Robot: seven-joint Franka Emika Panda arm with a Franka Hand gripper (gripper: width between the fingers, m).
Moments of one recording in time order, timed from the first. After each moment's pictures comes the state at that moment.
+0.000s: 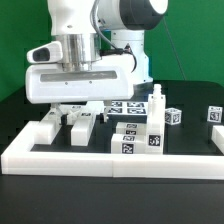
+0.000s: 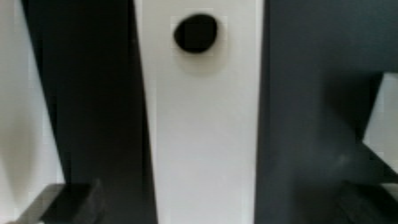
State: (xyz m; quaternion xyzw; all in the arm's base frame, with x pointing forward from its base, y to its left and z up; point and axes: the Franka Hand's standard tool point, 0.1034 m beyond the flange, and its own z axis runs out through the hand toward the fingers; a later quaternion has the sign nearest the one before) arm 0.514 -0.115 0.029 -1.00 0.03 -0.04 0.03
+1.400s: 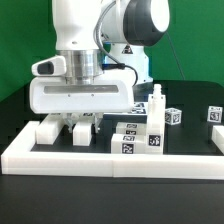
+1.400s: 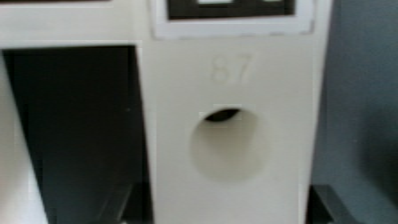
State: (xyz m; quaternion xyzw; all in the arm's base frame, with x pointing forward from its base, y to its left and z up) arm 0.502 -0.114 0.005 -1.00 0.03 -0.02 0.02
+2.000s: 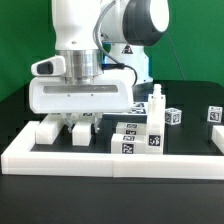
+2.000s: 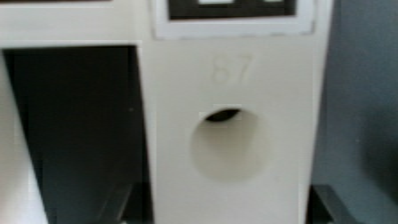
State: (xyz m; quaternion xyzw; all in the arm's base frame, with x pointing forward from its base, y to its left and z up) arm 0.502 -0.114 0.005 -1.00 0.03 -0.02 0.02
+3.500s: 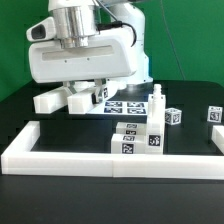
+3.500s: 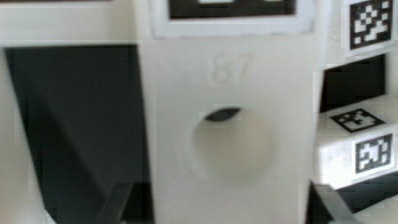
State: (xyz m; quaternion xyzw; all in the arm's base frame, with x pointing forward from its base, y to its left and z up) arm 0.528 -0.107 0.075 -0.97 0.22 -0.03 0.07
